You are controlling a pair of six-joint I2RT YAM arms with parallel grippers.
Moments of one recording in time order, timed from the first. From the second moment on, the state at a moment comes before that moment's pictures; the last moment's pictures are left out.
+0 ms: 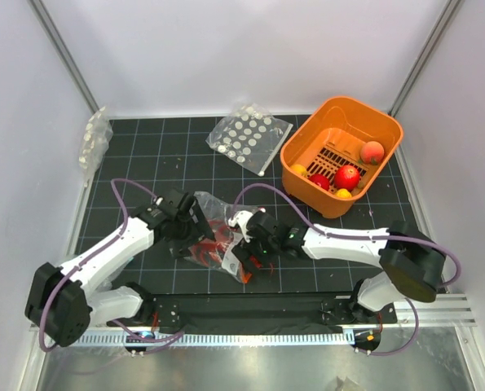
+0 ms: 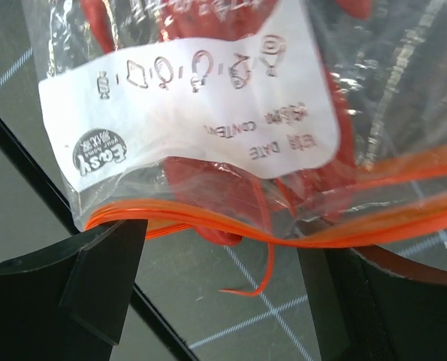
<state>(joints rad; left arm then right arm) -0.57 1.15 0.77 -0.79 0.05 -1.07 1.04 1.47 0.78 -0.25 -0.05 0.16</state>
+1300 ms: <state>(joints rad) -0.37 0.97 0.73 -0.83 0.20 -1.06 1.07 1.59 0.70 0.13 -0.01 0.14</state>
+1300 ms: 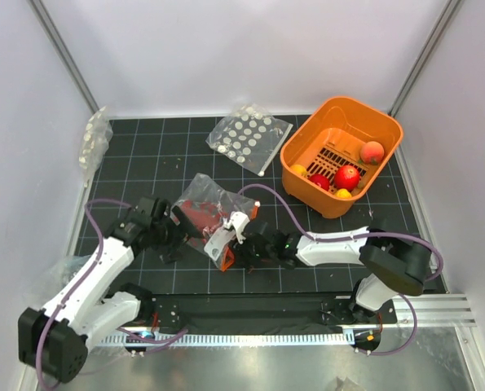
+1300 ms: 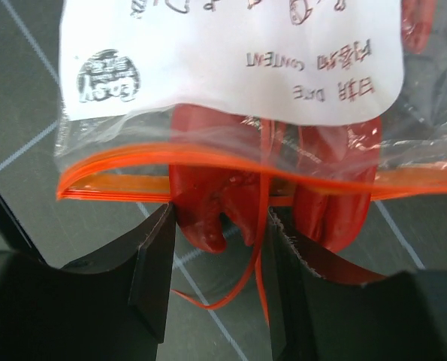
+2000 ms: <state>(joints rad) -0.49 1.00 0.55 -0.44 0.17 -1.28 1.07 1.52 0.68 0.13 0.16 0.31</state>
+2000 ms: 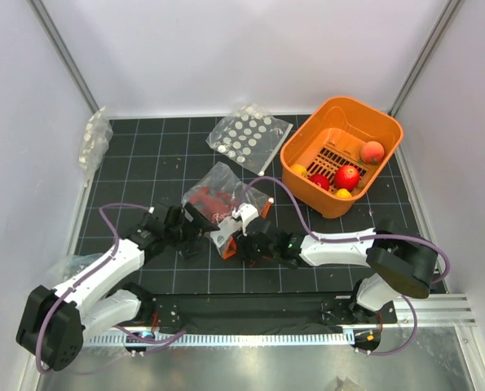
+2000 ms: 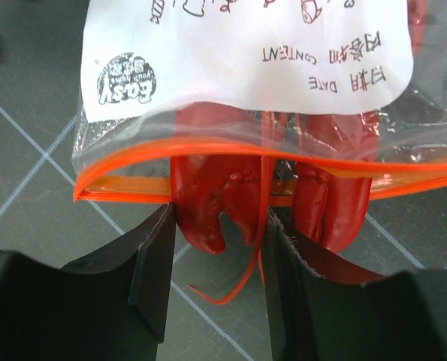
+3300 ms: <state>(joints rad) -0.66 1.15 0.39 0.04 -0.04 -1.36 1.02 1.61 0.81 0.07 0.24 0.63</state>
